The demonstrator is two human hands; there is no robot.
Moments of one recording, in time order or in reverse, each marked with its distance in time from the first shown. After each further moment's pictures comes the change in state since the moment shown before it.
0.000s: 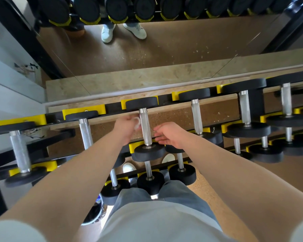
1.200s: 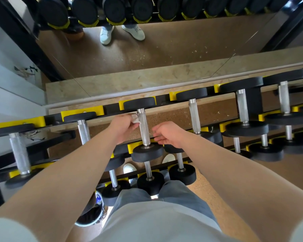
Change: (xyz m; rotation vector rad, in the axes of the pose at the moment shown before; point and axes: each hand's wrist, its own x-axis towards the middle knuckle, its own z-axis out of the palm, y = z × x) left_hand -0.012 0.022 -0.003 -0.183 -0.088 -0.035; right_hand -0.002 -0.003 -0.004 -0.072 0.002 -0.004
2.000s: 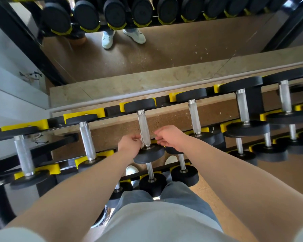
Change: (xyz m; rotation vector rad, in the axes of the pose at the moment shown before) left_hand -0.015 -0.068 0.001 0.684 0.242 0.056; right_hand -0.010 0.005 0.002 0.060 0.064 0.037
